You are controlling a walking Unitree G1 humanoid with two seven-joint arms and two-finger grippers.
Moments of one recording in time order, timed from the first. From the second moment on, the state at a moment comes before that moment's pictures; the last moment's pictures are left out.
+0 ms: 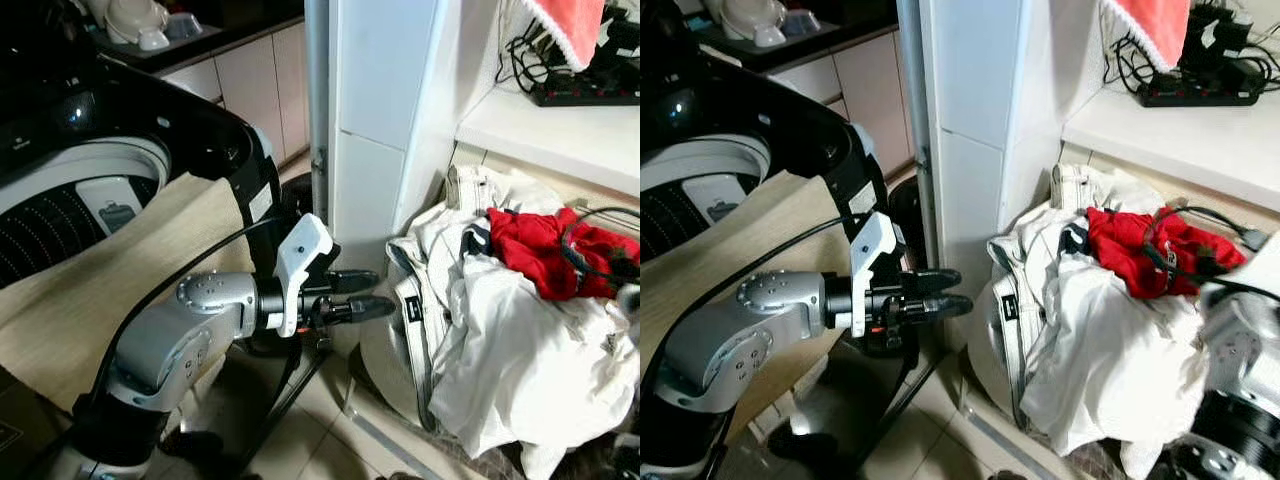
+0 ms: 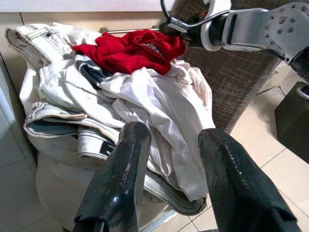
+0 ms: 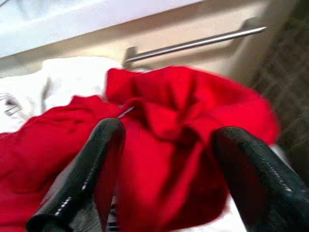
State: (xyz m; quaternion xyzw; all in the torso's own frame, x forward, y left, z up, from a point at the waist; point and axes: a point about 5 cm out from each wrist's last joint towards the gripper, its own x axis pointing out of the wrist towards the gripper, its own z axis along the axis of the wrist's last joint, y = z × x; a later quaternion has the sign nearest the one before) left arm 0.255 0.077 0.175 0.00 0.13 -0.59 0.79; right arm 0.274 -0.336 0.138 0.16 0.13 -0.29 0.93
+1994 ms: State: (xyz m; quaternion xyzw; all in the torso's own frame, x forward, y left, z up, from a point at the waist) left arm 0.256 0.083 0.174 0.00 0.13 -0.58 0.80; right arm 0.283 -0.333 0.122 0.15 0.20 -0.29 0.92
